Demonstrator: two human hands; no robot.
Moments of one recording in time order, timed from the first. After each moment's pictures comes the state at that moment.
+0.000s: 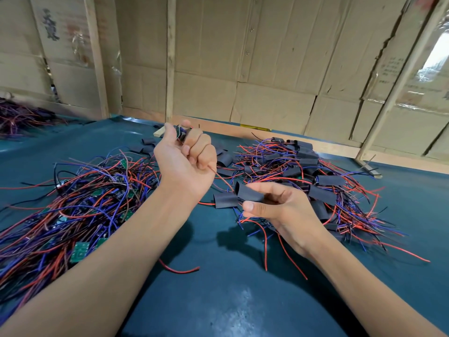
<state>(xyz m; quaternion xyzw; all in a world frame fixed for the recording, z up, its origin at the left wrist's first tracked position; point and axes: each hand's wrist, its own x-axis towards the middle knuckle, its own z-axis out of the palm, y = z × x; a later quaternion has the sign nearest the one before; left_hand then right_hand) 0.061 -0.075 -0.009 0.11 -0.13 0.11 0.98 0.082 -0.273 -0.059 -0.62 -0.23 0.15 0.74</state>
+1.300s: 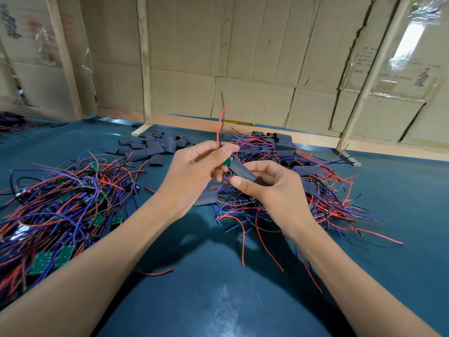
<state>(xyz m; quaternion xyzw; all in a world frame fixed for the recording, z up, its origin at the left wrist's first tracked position) 0.069 -0.111 -0.038 0.63 -0.16 0.19 0.74 0.087 -0.287 -0.044 -0.69 -0.23 -0.05 0.68</state>
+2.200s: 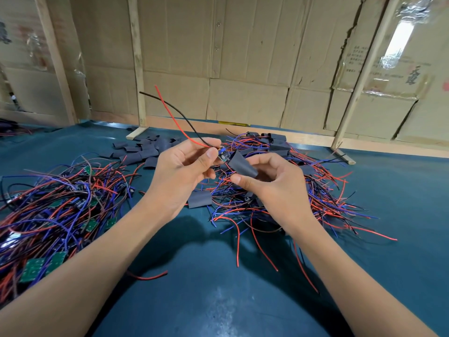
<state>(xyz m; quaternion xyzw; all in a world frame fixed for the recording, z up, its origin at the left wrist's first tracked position) 0.071 -0.104 -0.043 0.58 -0.18 0.21 0.76 0.092 -0.295 -0.038 -0.74 -0.23 -0.14 0.61</state>
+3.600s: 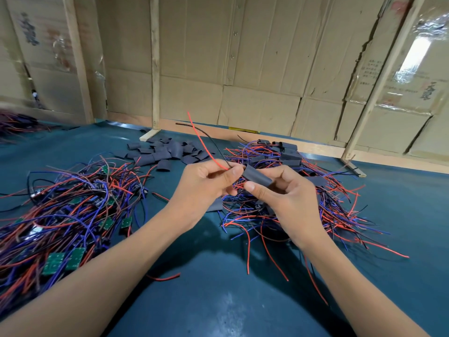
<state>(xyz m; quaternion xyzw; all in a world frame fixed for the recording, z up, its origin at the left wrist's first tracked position) 0.068 -0.114 -0.050 0.61 -0.13 0.17 0.76 0.081 -0.291 -0.038 -0.69 -0.25 -0.11 0.67</state>
